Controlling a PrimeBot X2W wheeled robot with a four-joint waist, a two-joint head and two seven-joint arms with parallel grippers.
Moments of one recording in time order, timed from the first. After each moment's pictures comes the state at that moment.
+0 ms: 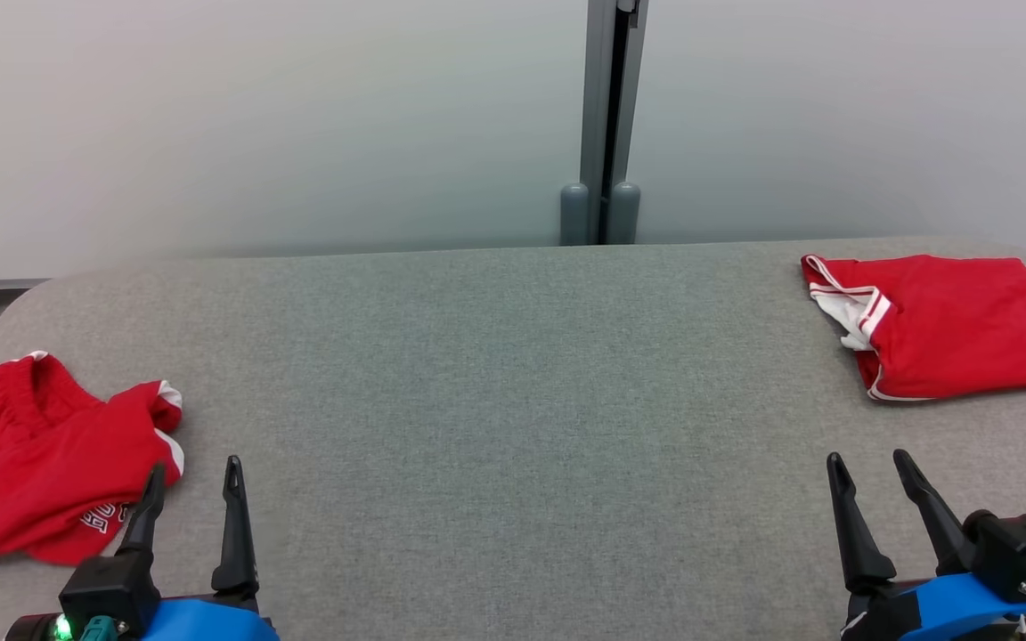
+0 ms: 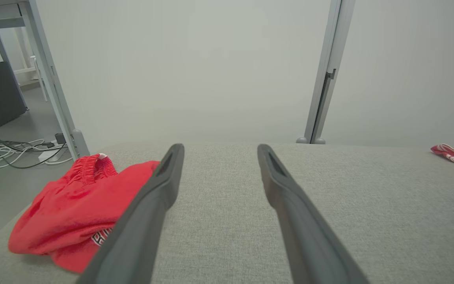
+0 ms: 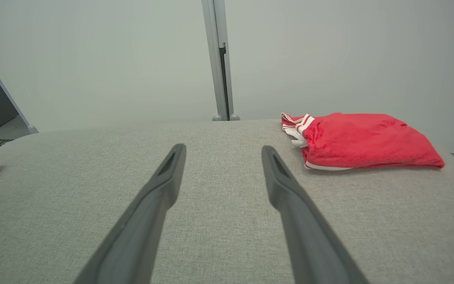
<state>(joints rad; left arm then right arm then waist) 0.08 0.17 -0.07 0.08 -0.21 0.04 -0.14 0.06 -0.05 -0.06 0.04 0.17 0.13 -0.05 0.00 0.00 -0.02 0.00</state>
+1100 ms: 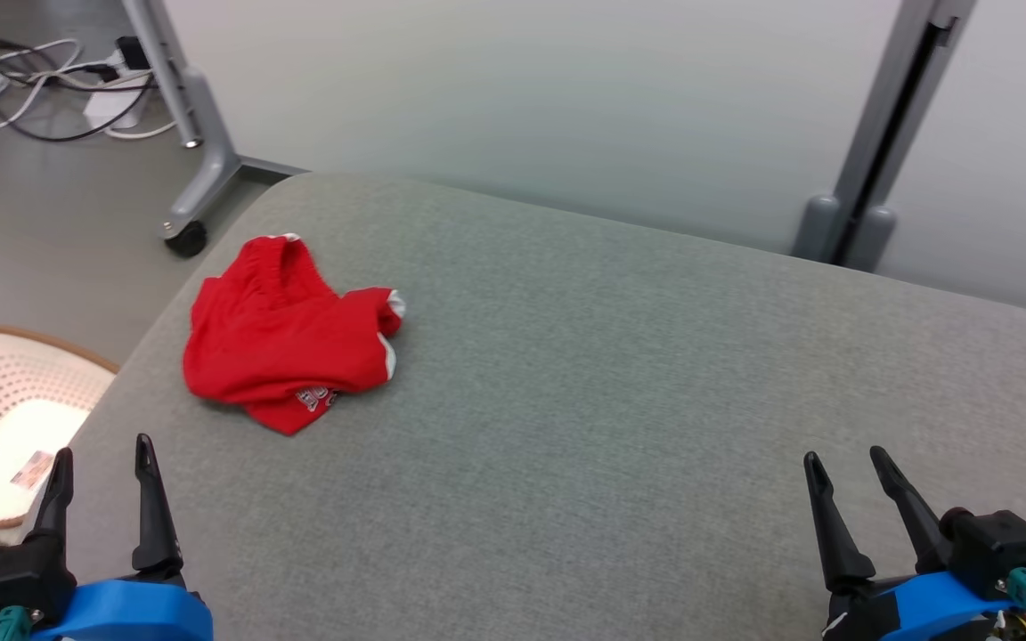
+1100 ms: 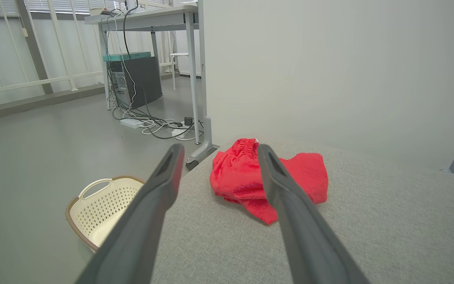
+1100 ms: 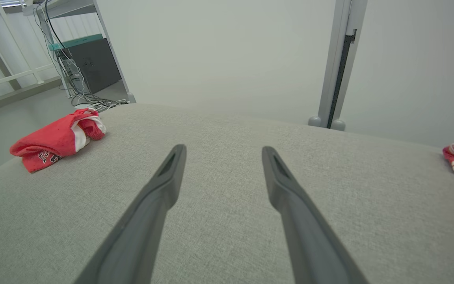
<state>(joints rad) 0.07 0.23 0.01 0.04 -0.25 0.10 -0.12 0.05 -0.05 -0.02 0.05 0.16 0.13 -0.05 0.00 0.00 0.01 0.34</state>
